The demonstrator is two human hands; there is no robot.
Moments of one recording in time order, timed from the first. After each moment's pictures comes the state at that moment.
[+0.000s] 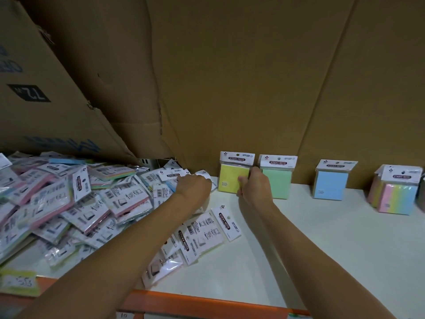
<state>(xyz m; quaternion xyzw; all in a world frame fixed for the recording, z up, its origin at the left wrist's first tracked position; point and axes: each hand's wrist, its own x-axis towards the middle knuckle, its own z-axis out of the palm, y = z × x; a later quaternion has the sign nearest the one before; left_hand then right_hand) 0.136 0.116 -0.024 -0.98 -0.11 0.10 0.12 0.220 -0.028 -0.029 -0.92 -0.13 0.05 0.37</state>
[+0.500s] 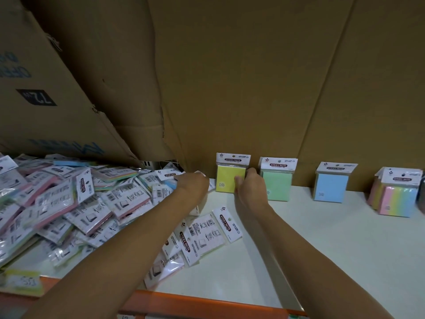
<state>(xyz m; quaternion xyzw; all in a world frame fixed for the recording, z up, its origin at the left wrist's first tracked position) 0.143 0.121 -0.011 -0.97 -0.15 0.14 0.13 0.215 -0.017 -0.028 -0.92 -0.12 0.05 0.38</state>
